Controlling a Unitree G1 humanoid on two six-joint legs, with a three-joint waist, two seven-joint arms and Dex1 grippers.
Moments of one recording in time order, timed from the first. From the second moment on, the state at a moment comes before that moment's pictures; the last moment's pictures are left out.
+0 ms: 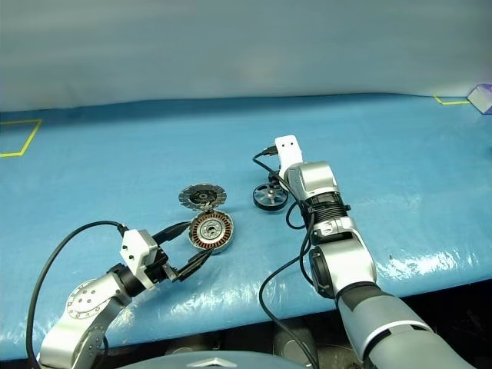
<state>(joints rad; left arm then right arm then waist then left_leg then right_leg) 0.31 0.44 -0.03 -0.44 -0.34 0.17 -0.67 -0.95 -0.12 -0.01 0.65 0.04 0.96 0.14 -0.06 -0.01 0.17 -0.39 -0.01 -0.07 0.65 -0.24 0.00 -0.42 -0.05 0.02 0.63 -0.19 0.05</state>
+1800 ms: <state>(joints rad) 0.36 0.44 -0.01 -0.42 -0.32 -0.03 -0.71 -0.33 -0.49 0.41 -0.65 0.25 0.83 0.67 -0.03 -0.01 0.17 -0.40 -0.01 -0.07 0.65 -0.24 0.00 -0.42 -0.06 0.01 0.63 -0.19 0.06</state>
